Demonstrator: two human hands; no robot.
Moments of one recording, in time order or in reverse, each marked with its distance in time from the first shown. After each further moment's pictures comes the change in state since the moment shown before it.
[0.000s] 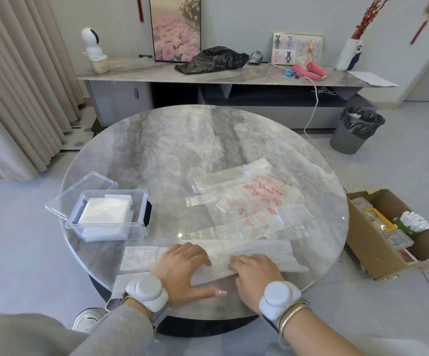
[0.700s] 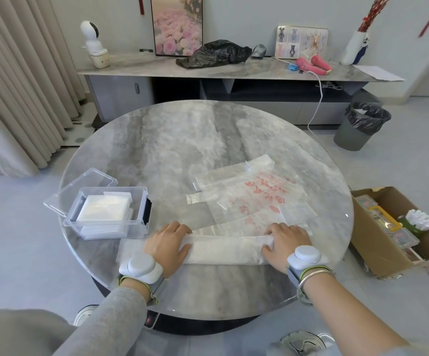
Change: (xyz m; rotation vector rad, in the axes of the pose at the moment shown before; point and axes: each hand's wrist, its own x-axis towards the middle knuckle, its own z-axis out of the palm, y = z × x) left_hand 0.023 -0.031 -0.012 0.054 -0.061 -0.396; right_hand 0.024 0.080 -0.007 -0.031 0.057 0.380
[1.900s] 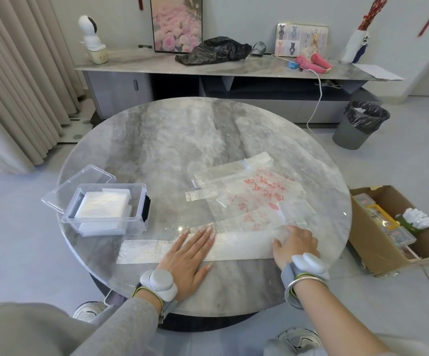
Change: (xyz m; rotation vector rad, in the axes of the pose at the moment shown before) left_hand -0.017 0.010 0.058 0.206 -0.003 0.357; right_hand -0.009 -0.004 0.015 0.263 0.005 0.541
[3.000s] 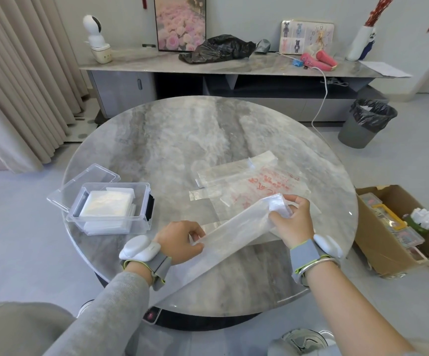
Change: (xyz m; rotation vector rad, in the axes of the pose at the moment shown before) left_hand 0.028 -0.019 -0.075 -0.507 -0.158 -0.450; right_hand 0.014 -0.033 -0.029 1.011 0.009 -0.060
